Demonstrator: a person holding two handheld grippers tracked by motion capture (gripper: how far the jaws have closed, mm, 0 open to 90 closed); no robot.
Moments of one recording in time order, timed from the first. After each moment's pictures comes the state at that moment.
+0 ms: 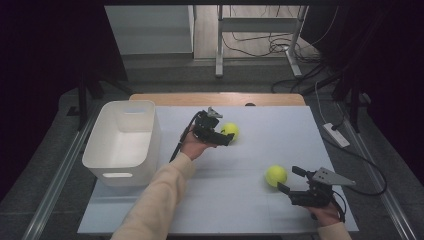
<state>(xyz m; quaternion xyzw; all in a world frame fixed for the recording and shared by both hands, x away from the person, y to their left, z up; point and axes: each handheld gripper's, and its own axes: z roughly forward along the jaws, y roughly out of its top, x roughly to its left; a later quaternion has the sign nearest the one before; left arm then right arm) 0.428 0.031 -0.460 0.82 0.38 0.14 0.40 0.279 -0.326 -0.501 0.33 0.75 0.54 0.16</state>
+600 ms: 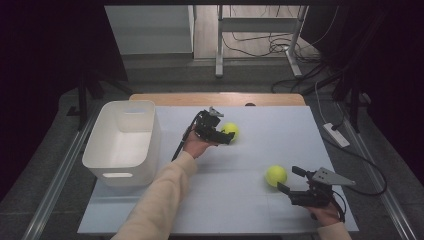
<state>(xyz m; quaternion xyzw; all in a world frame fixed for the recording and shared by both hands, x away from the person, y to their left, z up) 0.442 0.026 -0.473 0.82 0.39 0.13 0.39 0.279 -0.326 -0.501 0.33 0.75 0.54 0.16</state>
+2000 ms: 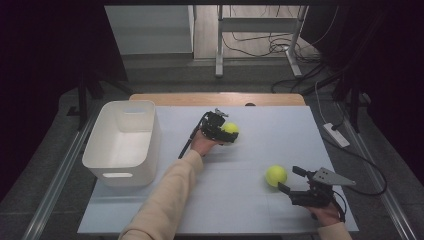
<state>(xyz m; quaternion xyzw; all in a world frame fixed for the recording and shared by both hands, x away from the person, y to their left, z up) 0.474 0.010 -0.507 0.82 0.41 0.11 0.38 0.279 -0.327 -0.501 0.33 0.75 0.54 0.17</state>
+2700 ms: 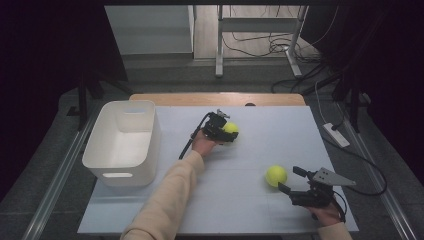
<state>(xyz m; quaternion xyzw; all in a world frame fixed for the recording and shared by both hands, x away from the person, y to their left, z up) 0.474 0.007 -0.507 0.83 0.39 0.11 0.38 0.279 -0.329 -0.502 0.33 0.76 0.54 0.17</state>
